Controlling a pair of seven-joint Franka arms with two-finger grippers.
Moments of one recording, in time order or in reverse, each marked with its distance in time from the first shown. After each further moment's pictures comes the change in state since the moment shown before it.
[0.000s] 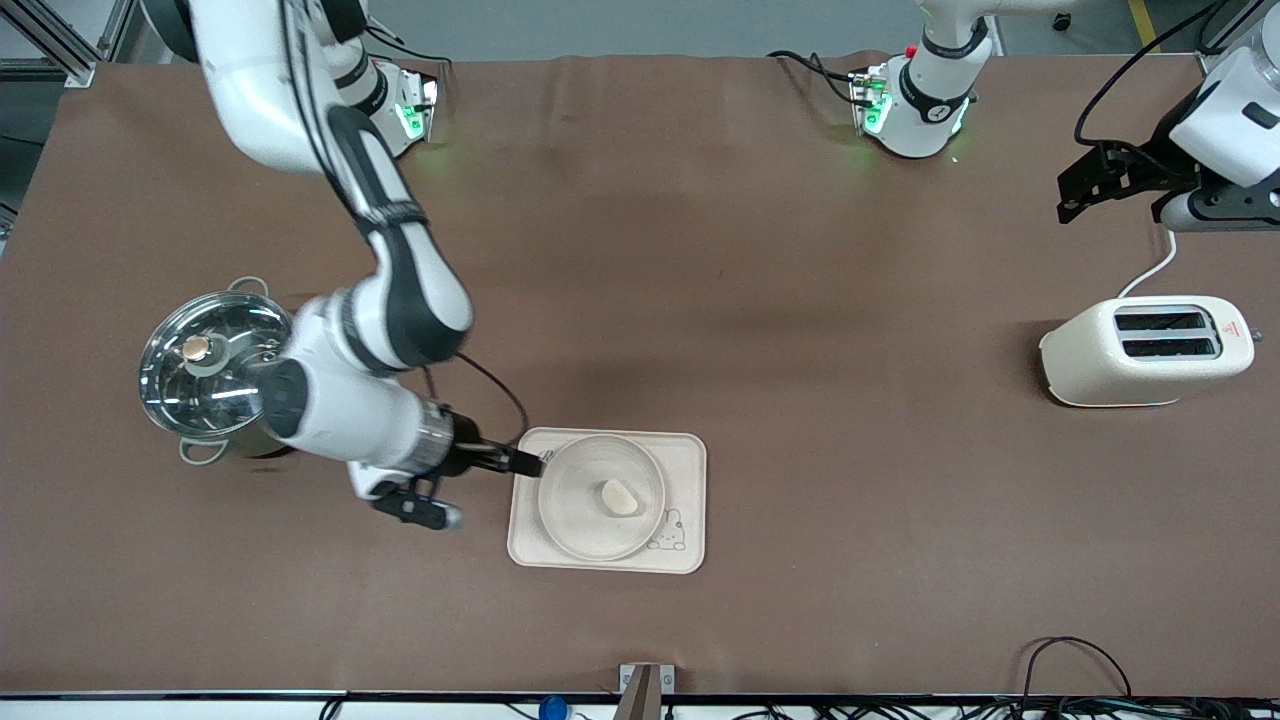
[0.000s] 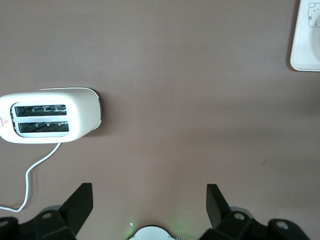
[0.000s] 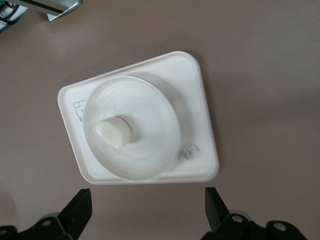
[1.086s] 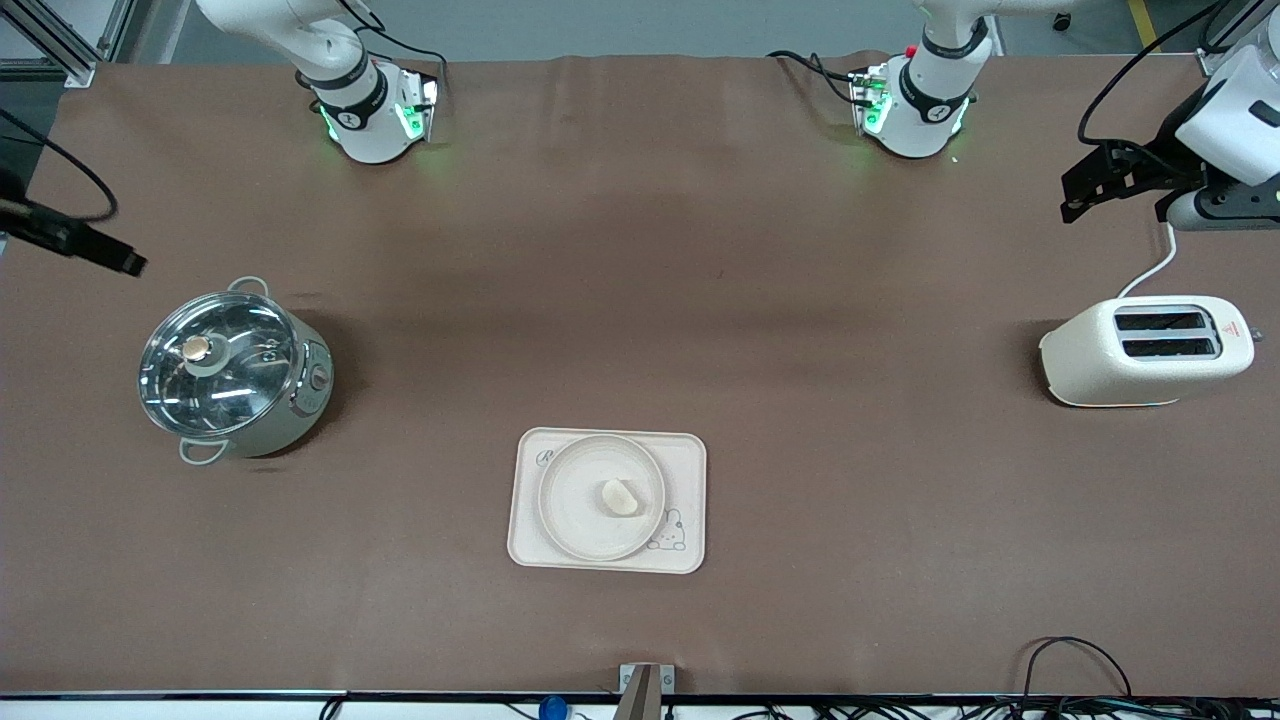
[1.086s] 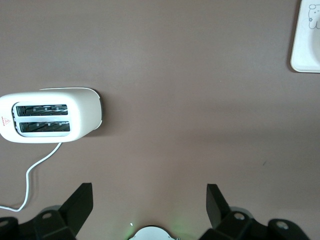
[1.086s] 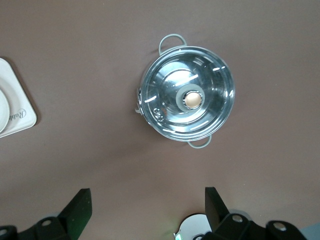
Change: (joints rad) left arm 0.001 -0.004 0.003 0.001 0.000 0.000 0.000; right arm -0.195 -0.553 -0.107 -0.051 -0.523 -0.637 -0.071
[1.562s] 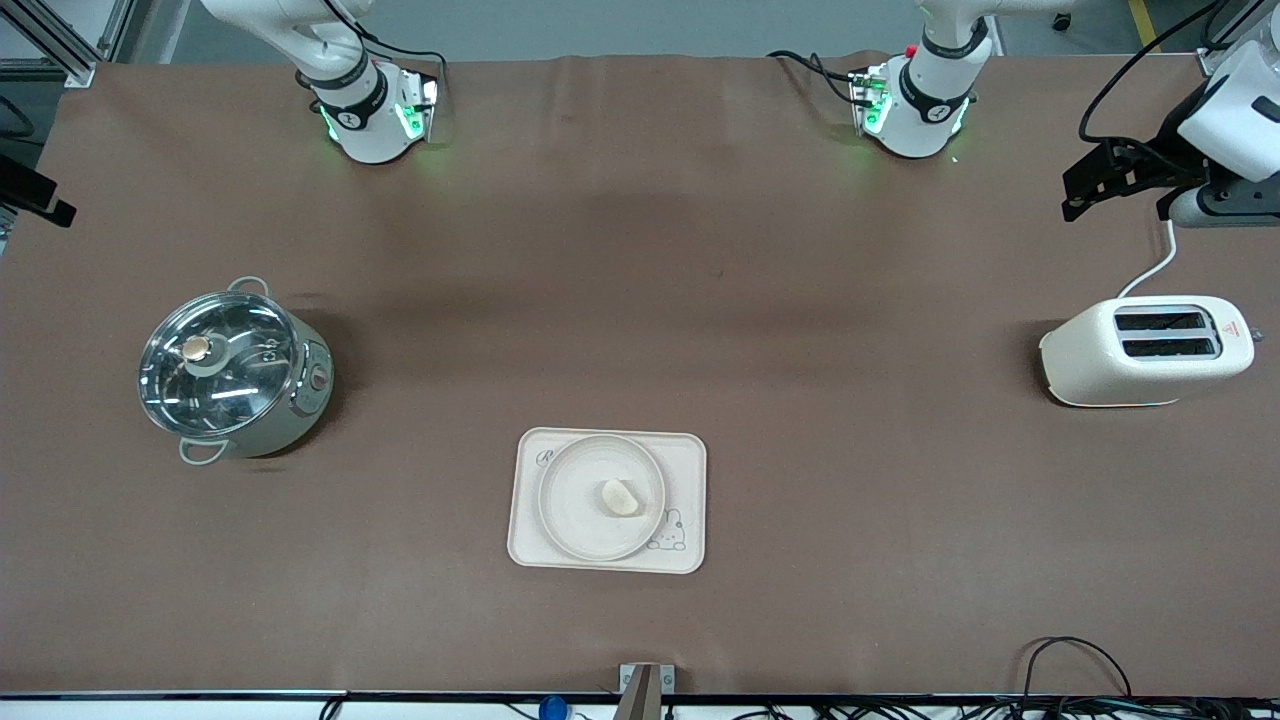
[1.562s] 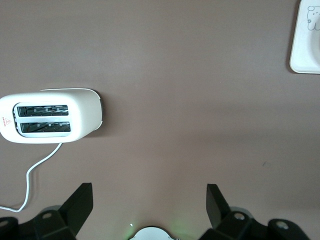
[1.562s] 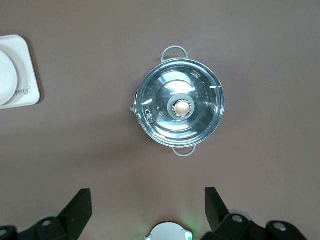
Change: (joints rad) left arm 0.000 -0.002 0.000 0.005 0.000 0.000 0.000; right arm -0.254 -0.061 0.188 -0.018 -0.004 0.006 -0.272
